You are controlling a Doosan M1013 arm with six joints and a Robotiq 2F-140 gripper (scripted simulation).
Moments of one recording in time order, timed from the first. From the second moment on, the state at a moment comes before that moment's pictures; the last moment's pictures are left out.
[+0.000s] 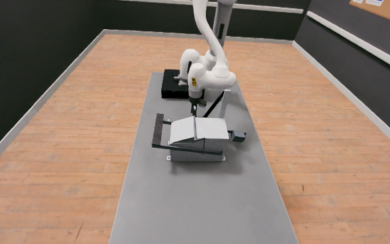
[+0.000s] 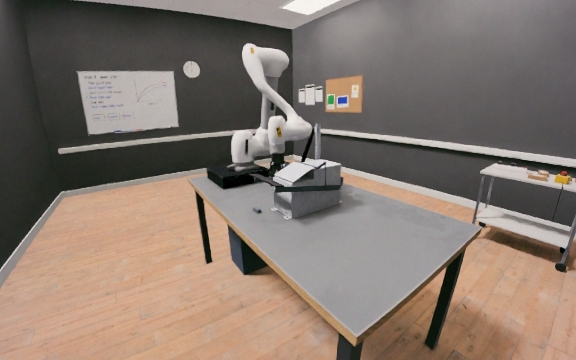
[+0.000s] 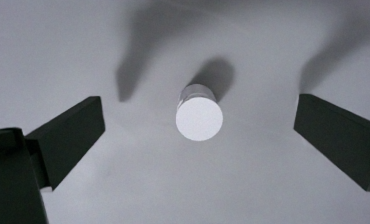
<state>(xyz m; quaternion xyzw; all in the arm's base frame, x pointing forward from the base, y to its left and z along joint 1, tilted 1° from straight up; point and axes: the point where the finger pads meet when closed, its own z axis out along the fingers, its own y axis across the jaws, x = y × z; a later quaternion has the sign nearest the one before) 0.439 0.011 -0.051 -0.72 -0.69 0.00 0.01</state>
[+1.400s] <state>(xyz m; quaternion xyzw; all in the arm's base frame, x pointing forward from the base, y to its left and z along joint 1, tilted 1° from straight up) 0.439 0.011 -0.051 -0.72 -0.69 0.00 0.01</state>
